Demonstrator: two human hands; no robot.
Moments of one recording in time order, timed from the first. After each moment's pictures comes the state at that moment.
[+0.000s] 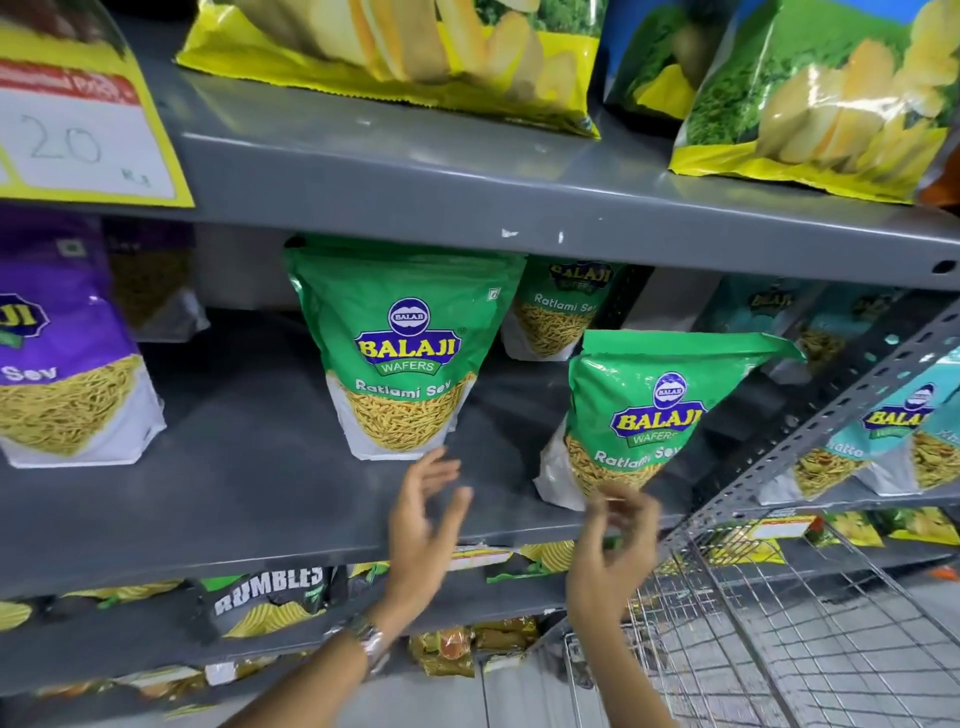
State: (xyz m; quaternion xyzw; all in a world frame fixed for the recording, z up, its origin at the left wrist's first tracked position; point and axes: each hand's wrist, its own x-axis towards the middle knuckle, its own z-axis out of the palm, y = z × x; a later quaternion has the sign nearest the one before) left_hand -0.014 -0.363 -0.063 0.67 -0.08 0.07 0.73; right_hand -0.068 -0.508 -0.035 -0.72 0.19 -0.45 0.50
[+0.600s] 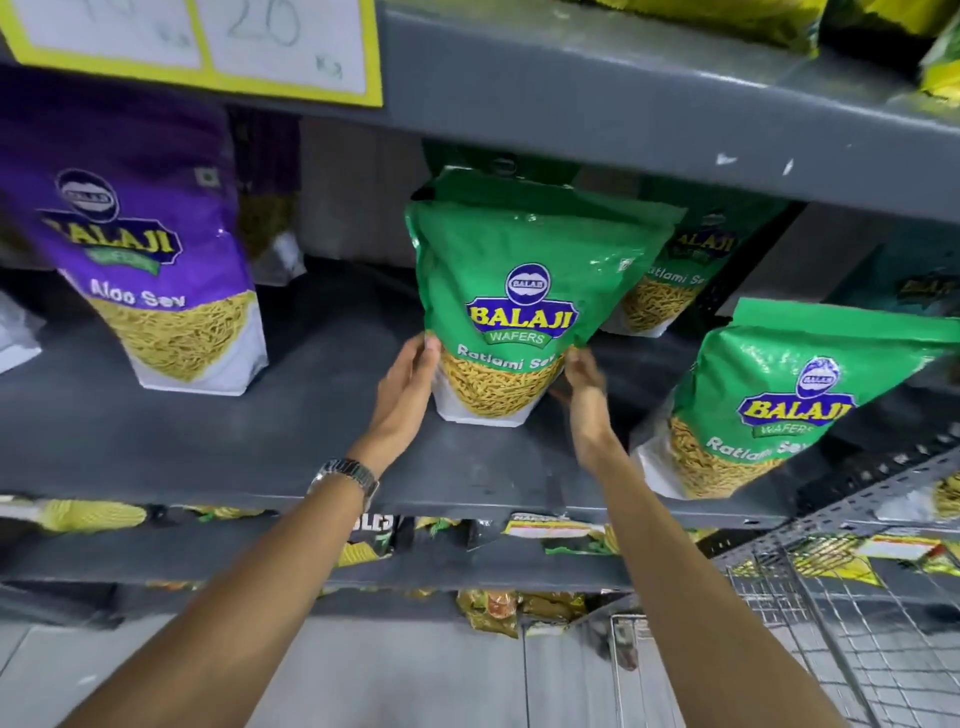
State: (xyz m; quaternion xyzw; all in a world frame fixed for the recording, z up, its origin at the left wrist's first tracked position) left_hand 0.084 -0.263 -0.047 0.72 -0.01 -0.02 0.69; right_hand 0.076 -0.463 -0.033 -0.70 0.08 -0.09 0.70
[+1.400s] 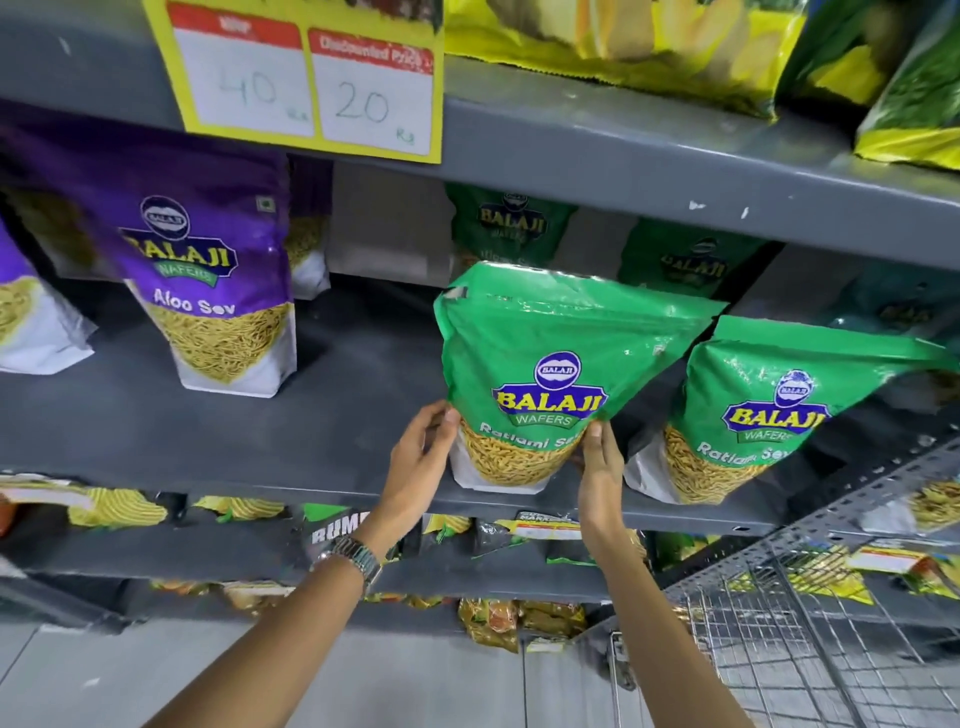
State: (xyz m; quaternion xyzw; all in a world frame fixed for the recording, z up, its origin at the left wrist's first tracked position) left_hand 0.008 -0.262 -0.047 0.69 -0.02 -0.02 0.72; right_hand -0.008 -0.452 -0.042 -0.72 0.14 -0.12 0.67
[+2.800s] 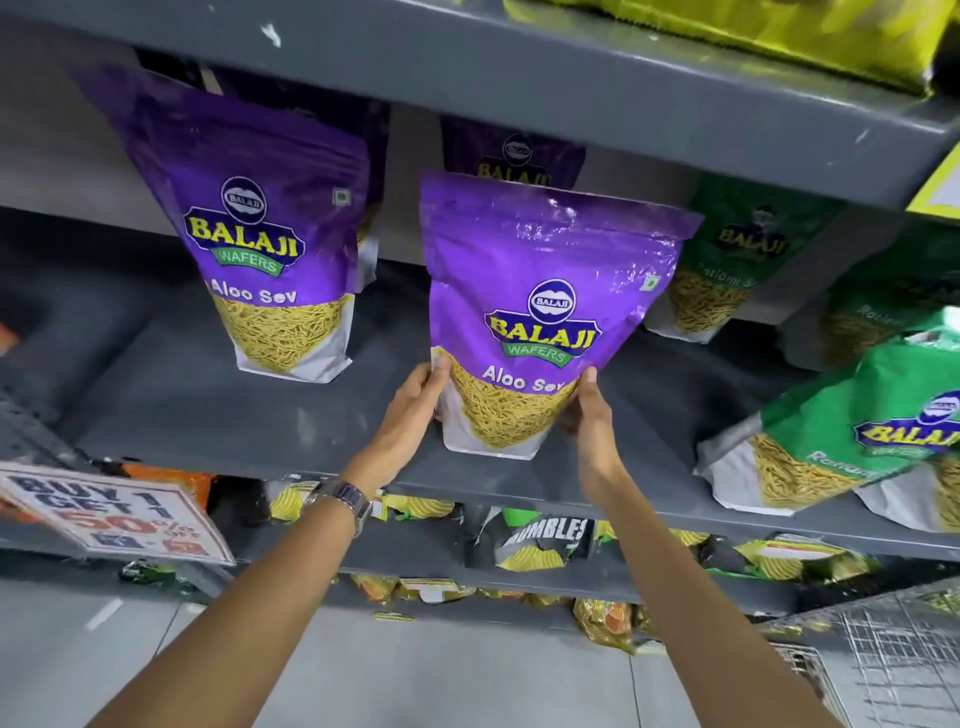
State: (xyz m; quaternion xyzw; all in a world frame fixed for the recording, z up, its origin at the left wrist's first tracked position) left_hand 0.076 0.050 -0.050 0.70 0.02 -0.08 0.71; right_hand 0.061 -0.147 -0.037 -0.70 0.10 -0.05 0.70
